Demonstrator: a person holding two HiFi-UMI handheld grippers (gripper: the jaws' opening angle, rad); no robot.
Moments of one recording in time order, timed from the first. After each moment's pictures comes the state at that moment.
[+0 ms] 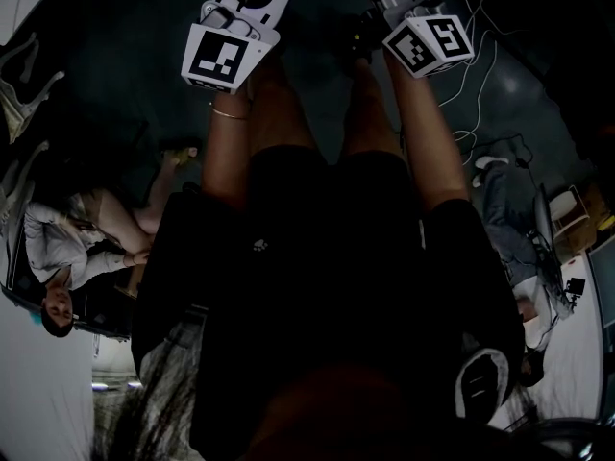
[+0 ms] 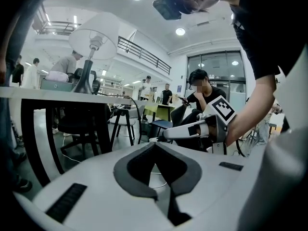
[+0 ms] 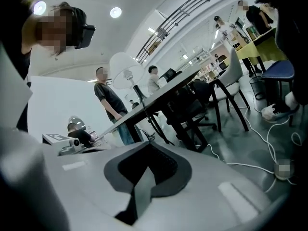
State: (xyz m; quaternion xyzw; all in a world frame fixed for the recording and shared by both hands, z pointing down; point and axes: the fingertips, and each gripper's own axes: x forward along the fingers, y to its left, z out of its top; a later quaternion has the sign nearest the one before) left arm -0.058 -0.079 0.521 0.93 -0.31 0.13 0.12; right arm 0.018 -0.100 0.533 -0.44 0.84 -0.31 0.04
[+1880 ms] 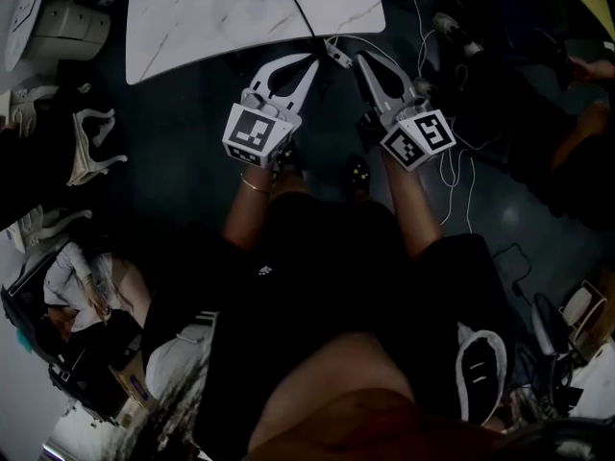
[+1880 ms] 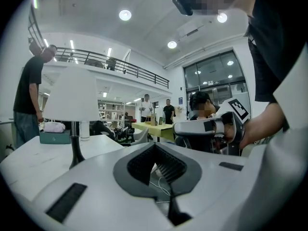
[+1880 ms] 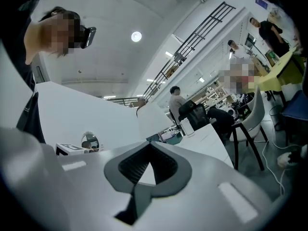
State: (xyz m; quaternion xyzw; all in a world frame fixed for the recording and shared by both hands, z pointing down) left arm -0.024 -0.105 0.298 0.93 -0.35 0.06 0.04; right arm 0.044 -0.101 0.279 -0.40 0.88 -0.19 0.14
